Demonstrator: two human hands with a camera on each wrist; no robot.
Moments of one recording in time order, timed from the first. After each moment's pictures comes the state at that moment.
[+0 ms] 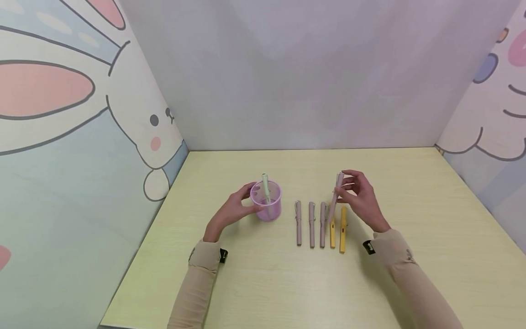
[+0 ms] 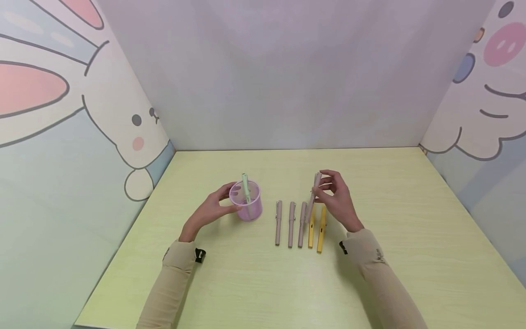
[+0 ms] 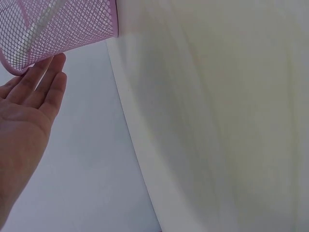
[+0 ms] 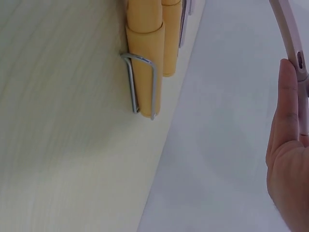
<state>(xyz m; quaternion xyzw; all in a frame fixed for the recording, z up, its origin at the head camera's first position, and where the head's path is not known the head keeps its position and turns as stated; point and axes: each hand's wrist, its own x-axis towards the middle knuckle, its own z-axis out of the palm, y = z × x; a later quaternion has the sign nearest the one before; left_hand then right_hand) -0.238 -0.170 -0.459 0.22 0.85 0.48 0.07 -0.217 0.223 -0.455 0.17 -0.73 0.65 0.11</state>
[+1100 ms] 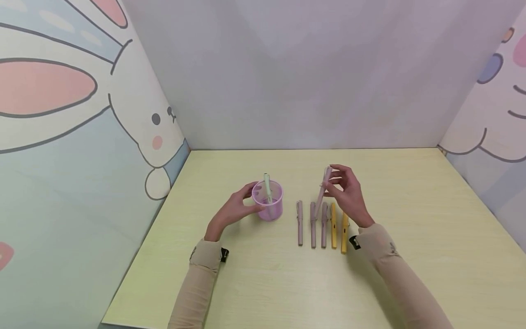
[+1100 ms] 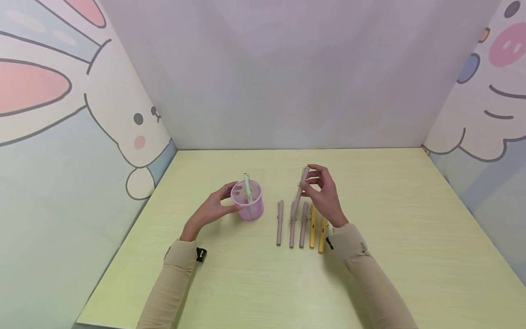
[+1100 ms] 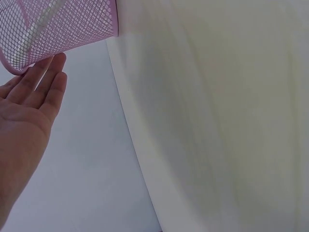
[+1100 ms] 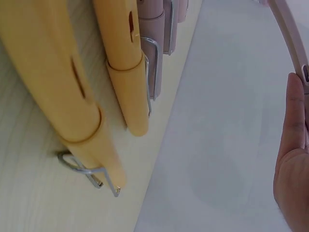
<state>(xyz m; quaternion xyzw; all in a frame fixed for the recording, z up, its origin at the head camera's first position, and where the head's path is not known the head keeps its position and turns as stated) -0.237 -0.169 -0.457 0.22 0.85 0.48 0.07 -0.233 0.187 -0.453 0.21 -0.69 0.68 0.14</state>
